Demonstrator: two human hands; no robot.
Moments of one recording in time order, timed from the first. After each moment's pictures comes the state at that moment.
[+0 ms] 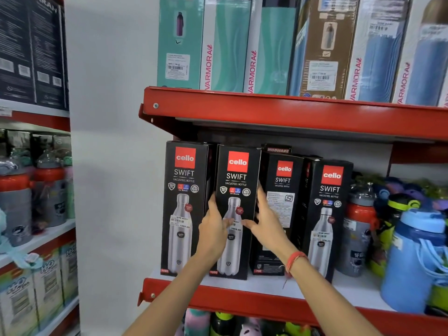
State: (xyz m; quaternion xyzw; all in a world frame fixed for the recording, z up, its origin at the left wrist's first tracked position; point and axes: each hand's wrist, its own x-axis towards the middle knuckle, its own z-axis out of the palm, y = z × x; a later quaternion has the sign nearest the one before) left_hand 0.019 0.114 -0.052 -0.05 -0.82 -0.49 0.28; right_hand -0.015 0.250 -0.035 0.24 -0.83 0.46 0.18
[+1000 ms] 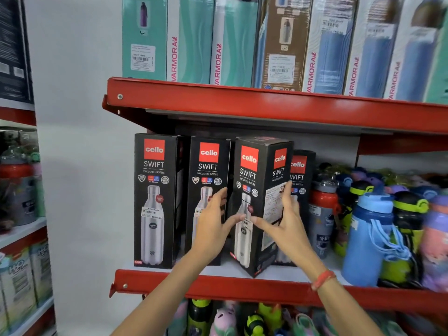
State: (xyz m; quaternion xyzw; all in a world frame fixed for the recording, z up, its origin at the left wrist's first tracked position) left_hand 0.047 0.172 -0.048 -0.18 -0.78 -0.52 0.29; right_hand 0.055 0.344 -0.036 0.18 -0.81 0.51 0.23
